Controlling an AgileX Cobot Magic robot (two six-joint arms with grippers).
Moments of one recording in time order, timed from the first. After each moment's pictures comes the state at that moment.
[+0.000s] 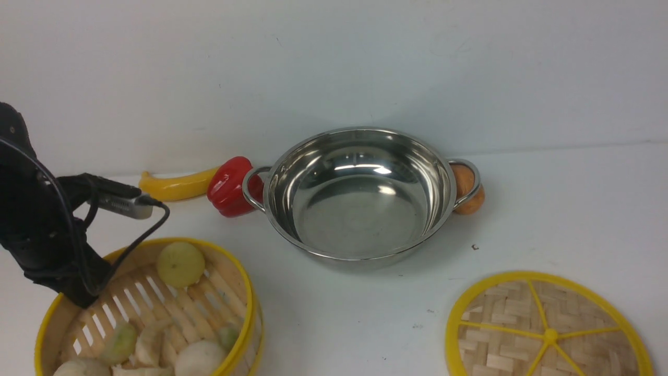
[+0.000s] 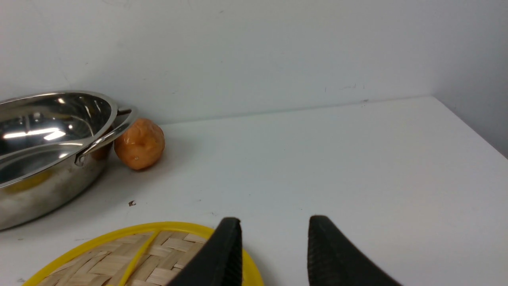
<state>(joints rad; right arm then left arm) 0.02 0.00 0.01 -0.29 0.35 0.40 0.18 1.80 -1.31 -0.06 1.15 0.56</state>
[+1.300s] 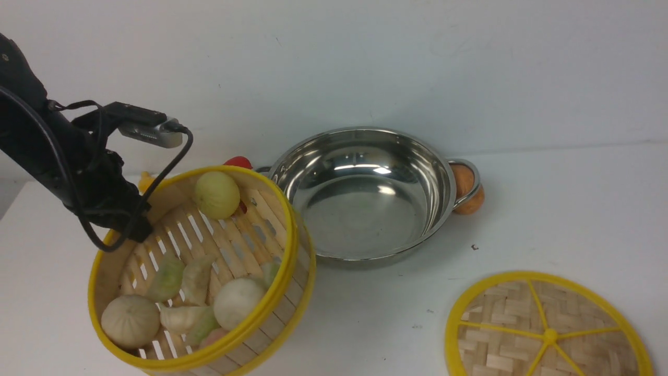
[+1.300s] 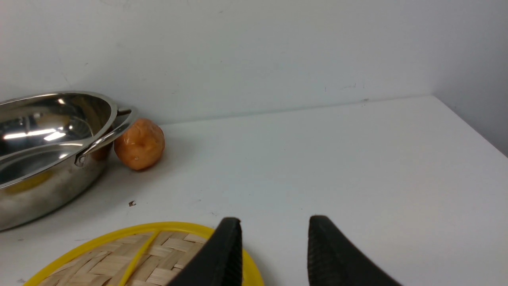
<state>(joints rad) 0.02 0.00 0.01 -0.29 0.35 0.40 0.11 1.80 -1.49 -0.29 1.20 0.69</state>
